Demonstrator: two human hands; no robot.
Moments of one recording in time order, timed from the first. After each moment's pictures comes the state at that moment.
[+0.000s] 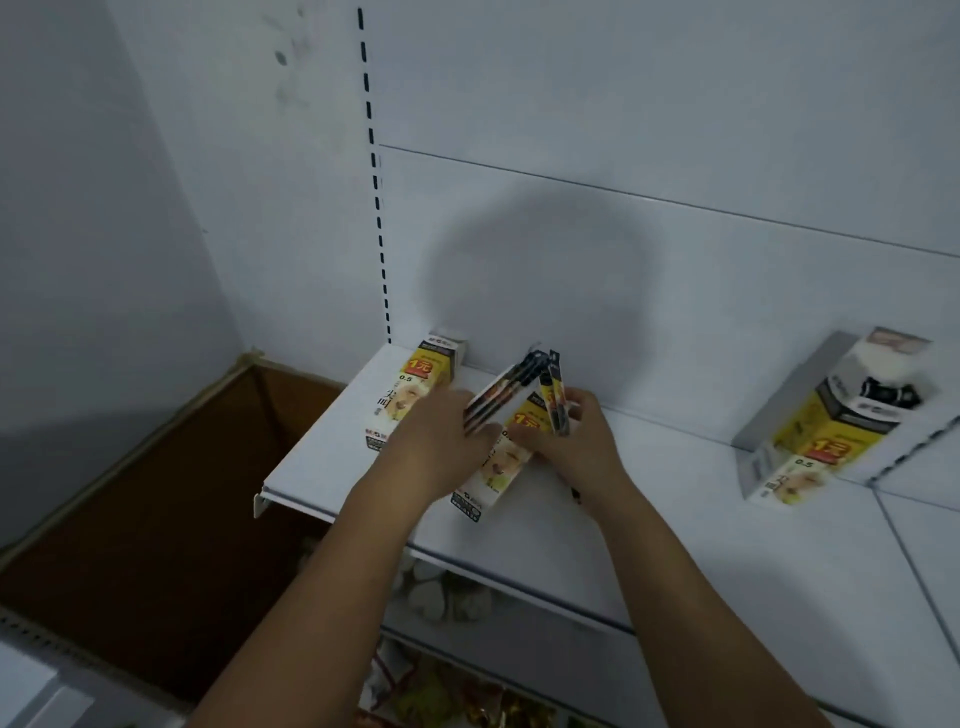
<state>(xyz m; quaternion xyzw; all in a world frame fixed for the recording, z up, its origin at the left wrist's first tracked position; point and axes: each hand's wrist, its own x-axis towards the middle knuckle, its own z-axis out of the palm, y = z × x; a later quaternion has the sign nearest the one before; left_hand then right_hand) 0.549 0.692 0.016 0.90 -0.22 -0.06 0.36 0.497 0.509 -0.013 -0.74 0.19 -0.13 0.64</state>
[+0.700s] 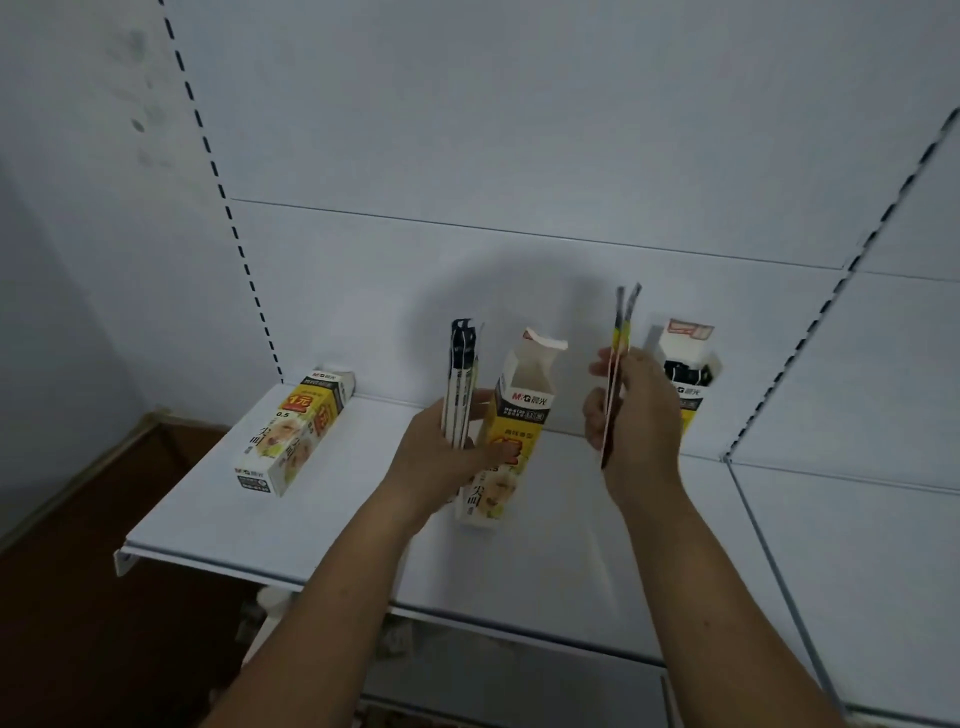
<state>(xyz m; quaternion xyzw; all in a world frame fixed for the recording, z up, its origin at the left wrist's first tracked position) 0.478 0.575 0.041 0.69 -0.24 -0.18 0.66 0.396 0.401 0.087 -0.56 0.19 -0.35 0.73</state>
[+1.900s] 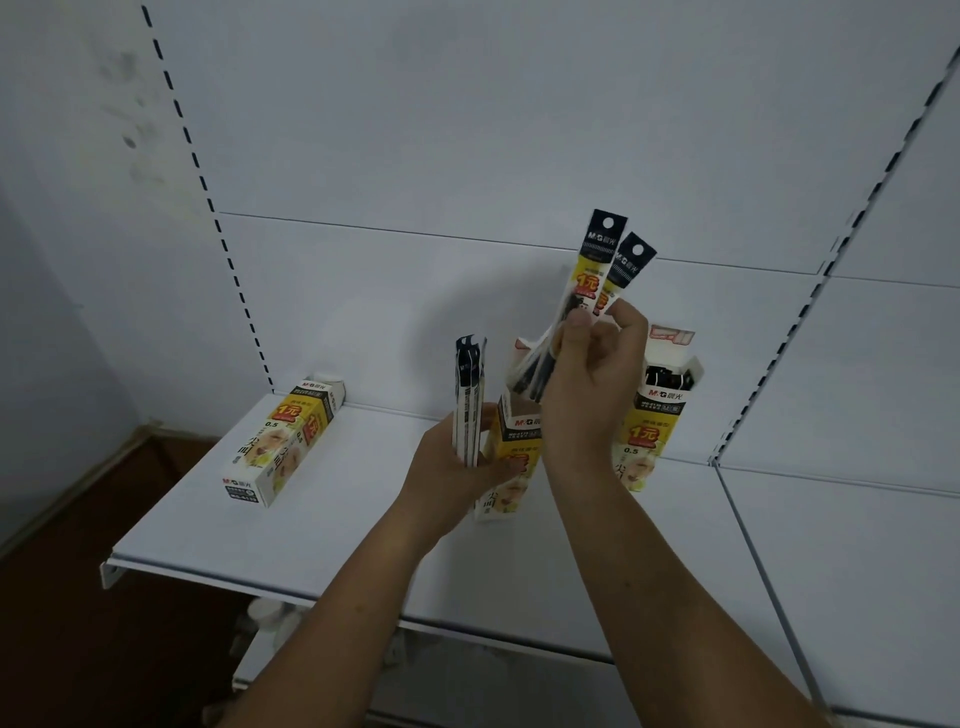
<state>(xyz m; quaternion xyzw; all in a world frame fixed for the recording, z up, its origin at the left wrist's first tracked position) 0.458 0.555 0.038 0.69 -0.28 -0.13 0.65 0.426 0.434 0.104 -0.57 0.12 -0.58 0.57</state>
